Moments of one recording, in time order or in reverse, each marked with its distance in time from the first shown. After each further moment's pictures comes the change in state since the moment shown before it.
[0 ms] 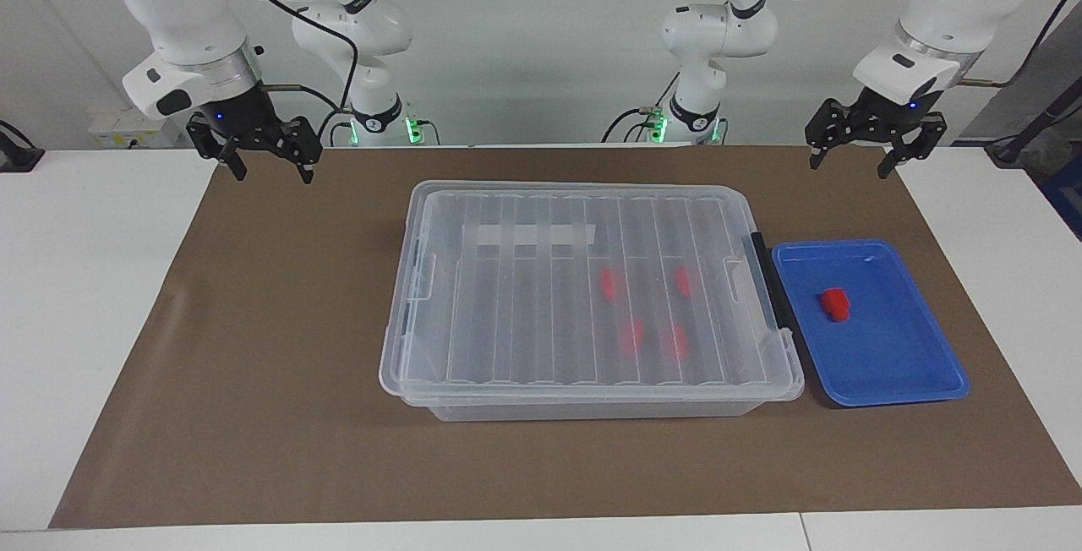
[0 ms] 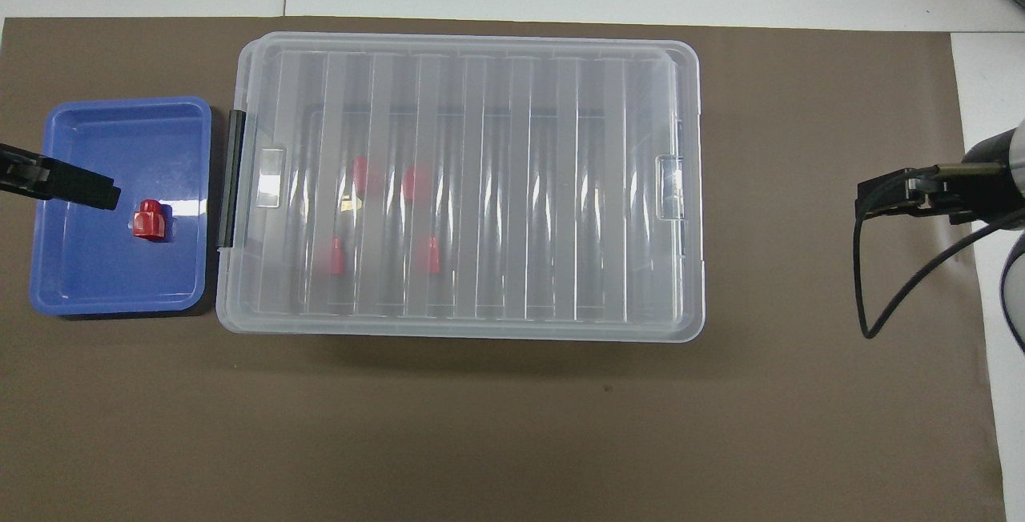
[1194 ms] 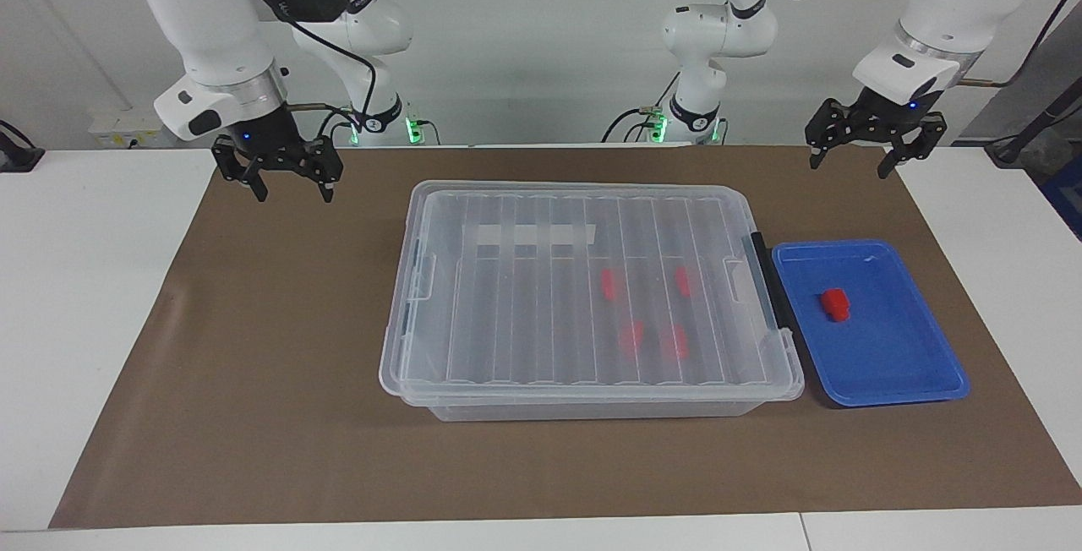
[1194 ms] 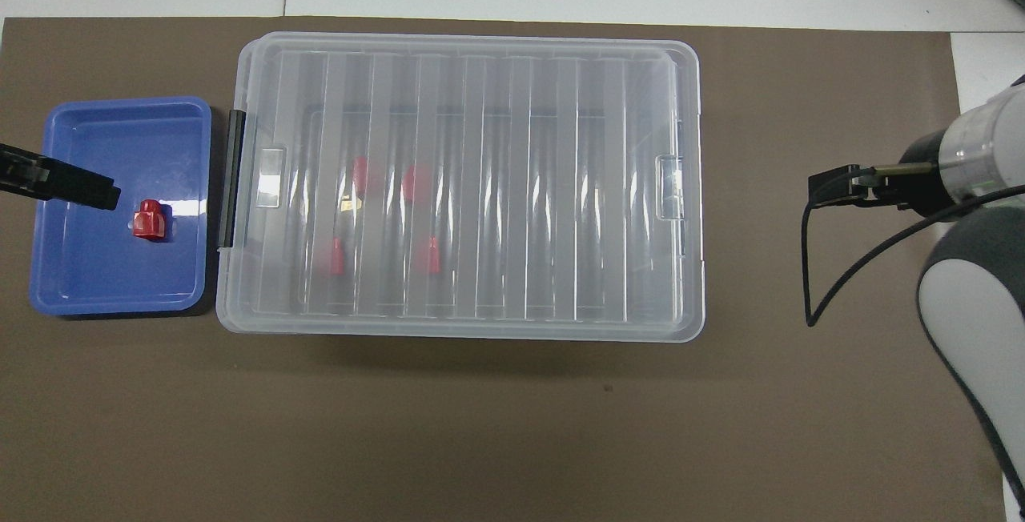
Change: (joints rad) left arm 0.000 0.000 0.000 0.000 0.000 0.000 0.000; right arm 0.045 0.000 0.016 -0.097 0.009 0.167 0.031
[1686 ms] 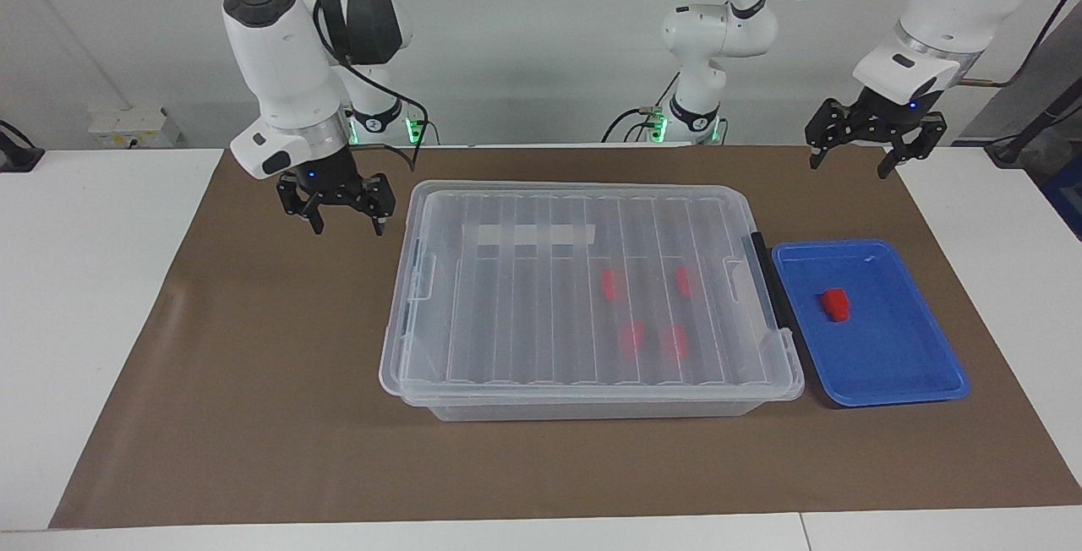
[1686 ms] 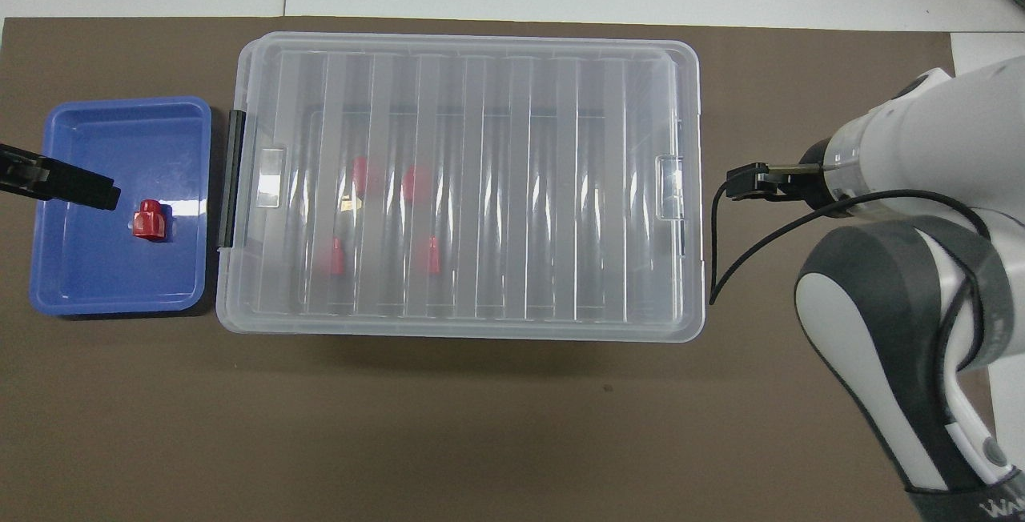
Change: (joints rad) left arm 0.000 0.000 0.000 0.000 0.000 0.000 0.000; right arm 0.081 0.058 0.002 -0.084 0.005 0.174 0.129
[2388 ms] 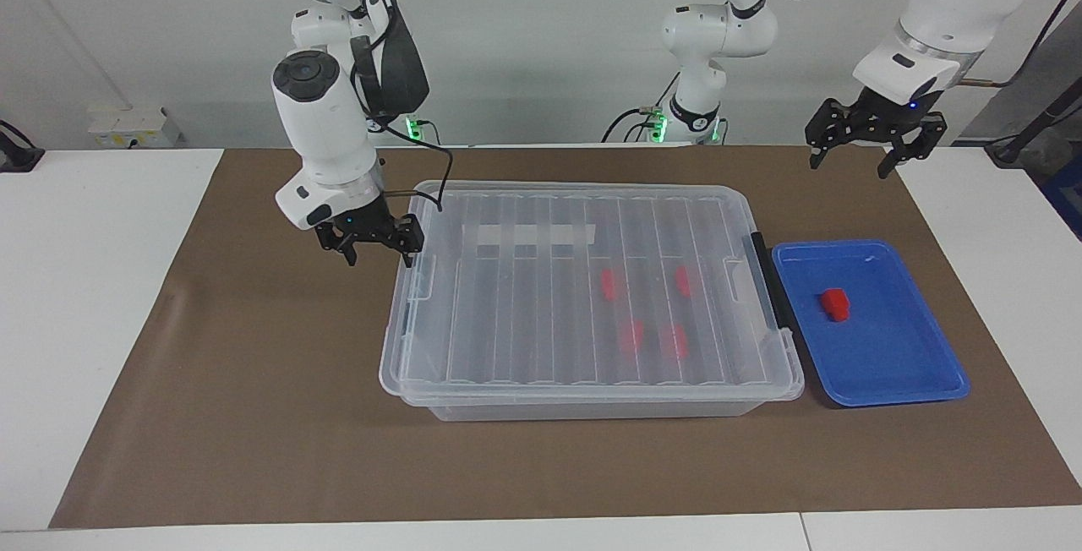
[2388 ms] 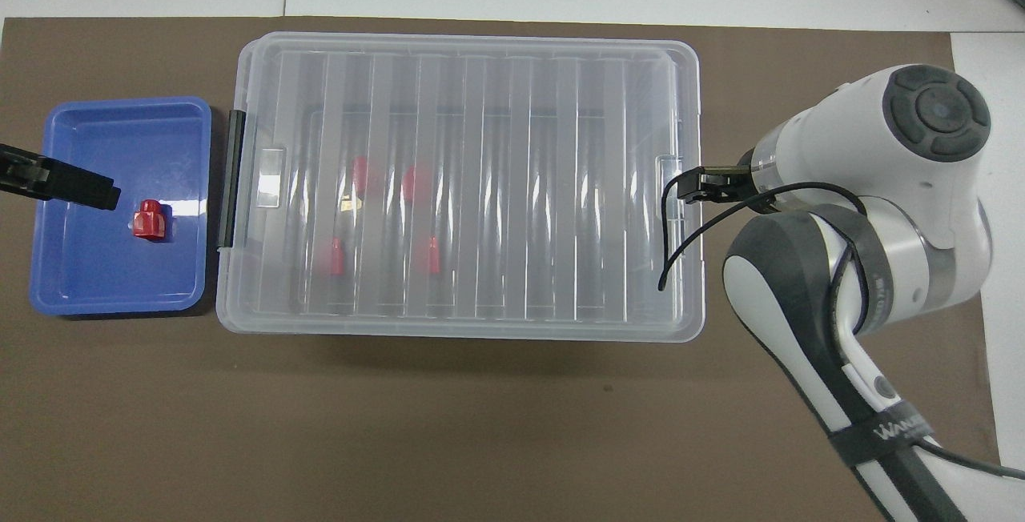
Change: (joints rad) left arm 0.000 0.000 0.000 0.000 0.000 0.000 0.000; right arm 0.035 0.090 0.000 -0.030 0.007 0.073 0.036
